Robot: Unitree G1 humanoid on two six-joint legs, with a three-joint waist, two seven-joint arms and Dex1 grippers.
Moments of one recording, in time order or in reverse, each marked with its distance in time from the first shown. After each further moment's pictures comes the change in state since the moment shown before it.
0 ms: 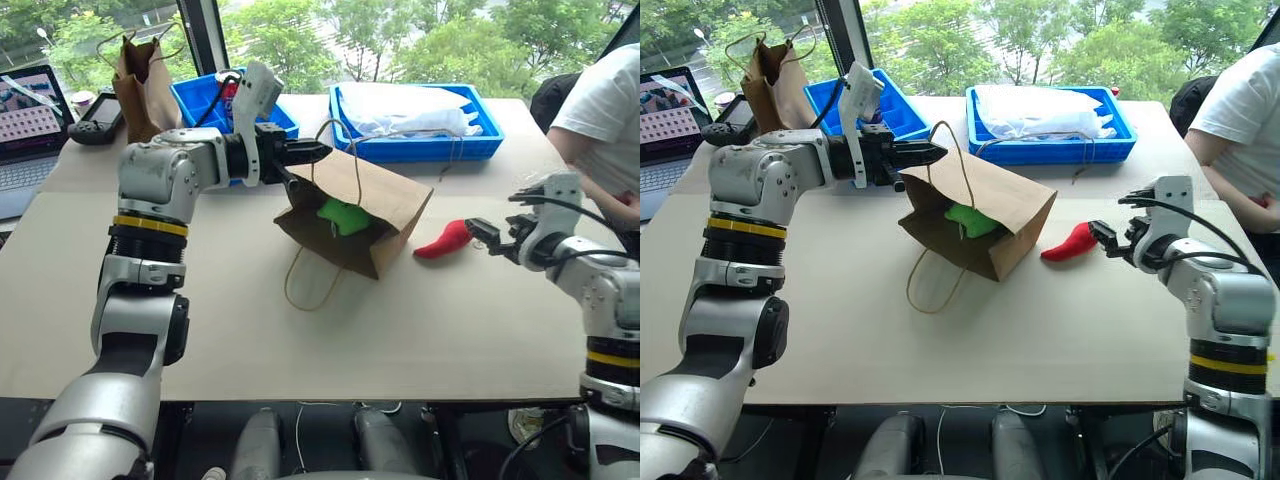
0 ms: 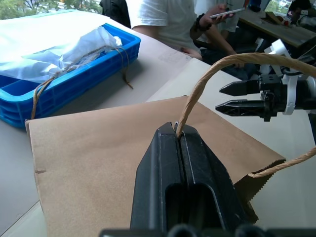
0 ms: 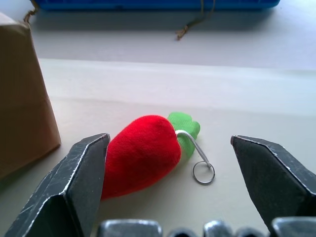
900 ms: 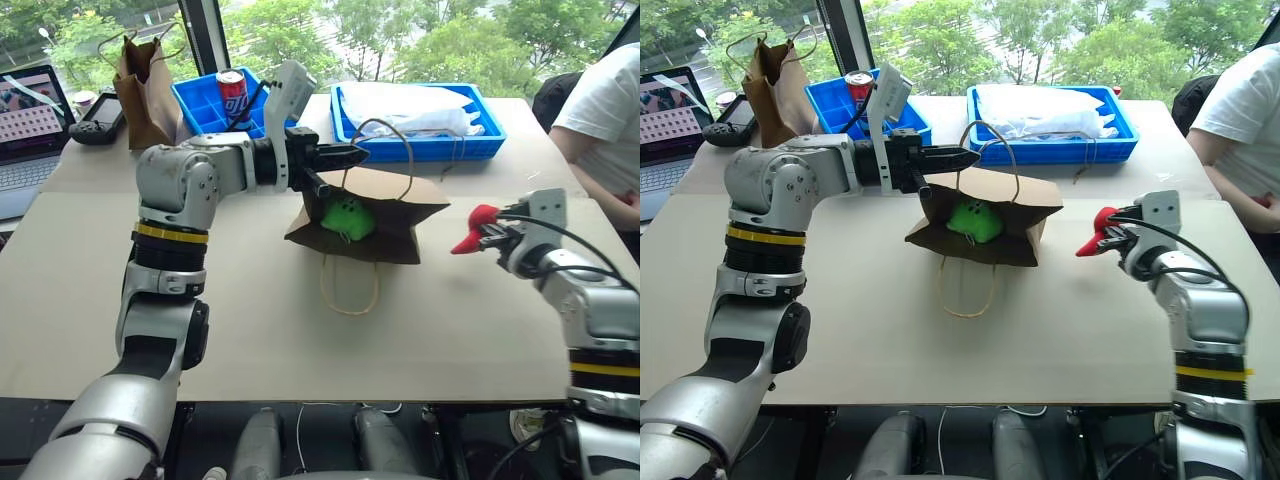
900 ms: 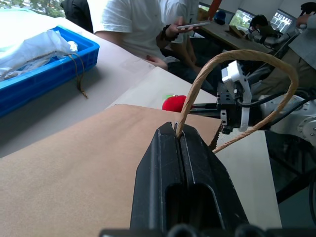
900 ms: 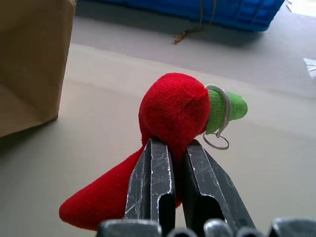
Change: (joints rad) left arm 0.023 -0.103 0.032 -0.148 -0.111 0.157 0.091; right arm 0.171 -0.227 -0.056 -0.322 0.031 0.065 0.132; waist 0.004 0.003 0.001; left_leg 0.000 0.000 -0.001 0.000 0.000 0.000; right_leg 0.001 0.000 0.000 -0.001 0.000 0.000
